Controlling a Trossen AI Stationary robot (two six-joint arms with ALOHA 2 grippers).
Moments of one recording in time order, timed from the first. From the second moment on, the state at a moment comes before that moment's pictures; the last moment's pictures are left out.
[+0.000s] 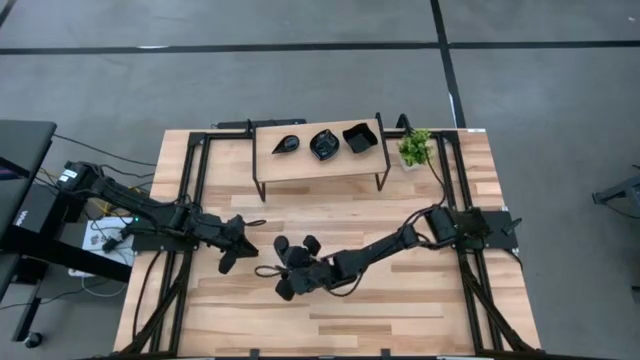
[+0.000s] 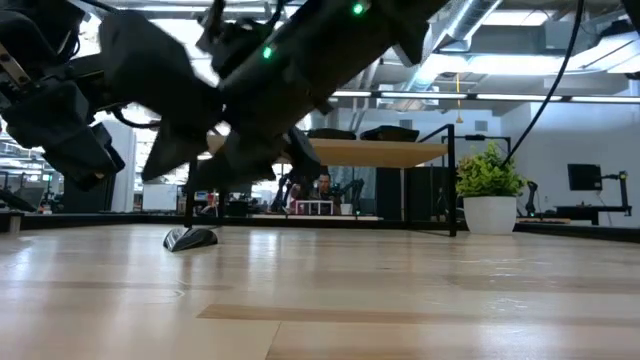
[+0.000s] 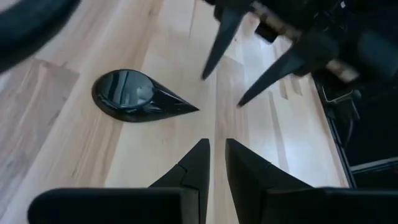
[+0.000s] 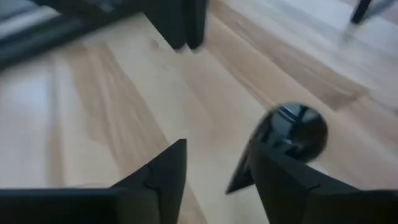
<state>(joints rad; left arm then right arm) -0.34 0.77 0.10 0.15 -0.01 -0.58 0.35 2.27 1.61 0.00 0.55 0.68</state>
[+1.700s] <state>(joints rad) -0.34 0.78 0.10 0.19 -0.04 -0.58 0.30 2.31 1.94 -1.42 0.78 1.15</state>
